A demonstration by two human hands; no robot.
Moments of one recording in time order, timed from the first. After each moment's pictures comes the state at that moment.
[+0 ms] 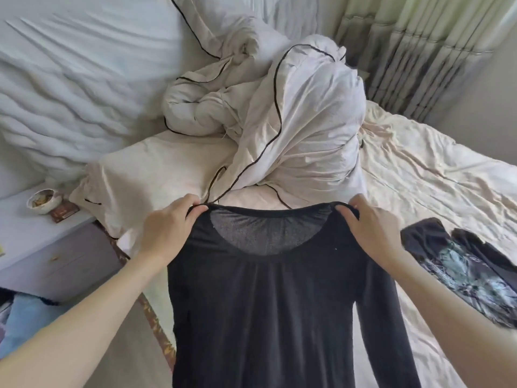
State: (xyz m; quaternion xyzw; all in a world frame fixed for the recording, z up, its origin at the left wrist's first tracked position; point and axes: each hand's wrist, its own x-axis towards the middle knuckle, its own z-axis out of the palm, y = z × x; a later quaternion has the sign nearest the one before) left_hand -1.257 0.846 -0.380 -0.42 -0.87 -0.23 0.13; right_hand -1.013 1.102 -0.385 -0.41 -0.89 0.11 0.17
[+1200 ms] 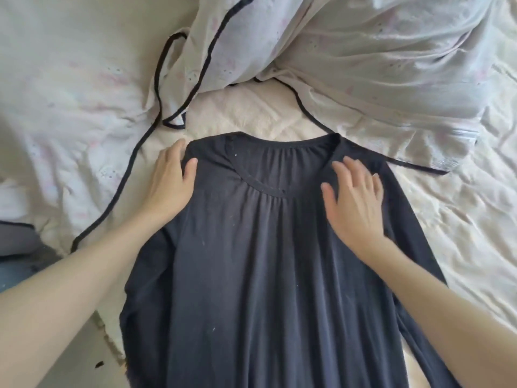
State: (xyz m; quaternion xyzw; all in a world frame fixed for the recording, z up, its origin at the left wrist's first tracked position) left_hand -1.363 0.948 -0.674 -0.31 -0.90 -0.27 -0.15; right_hand -1.119 1.125 -0.678 -0.41 -0.90 0.15 0.07
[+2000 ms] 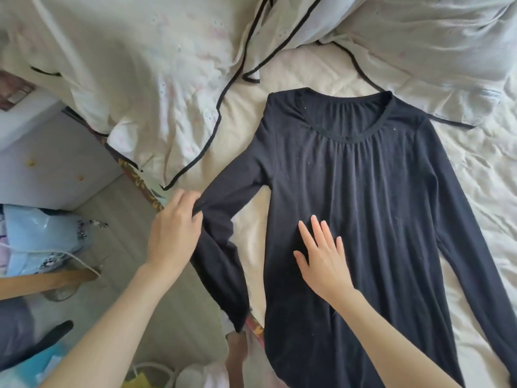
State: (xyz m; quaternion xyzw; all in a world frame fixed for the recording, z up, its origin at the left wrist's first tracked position) left_hand -1.309 0.721 -0.604 -0.36 -0.90 -0.22 -0.10; right_hand -1.092 0.864 -0.669 -0.36 -0.88 0.22 -0.21
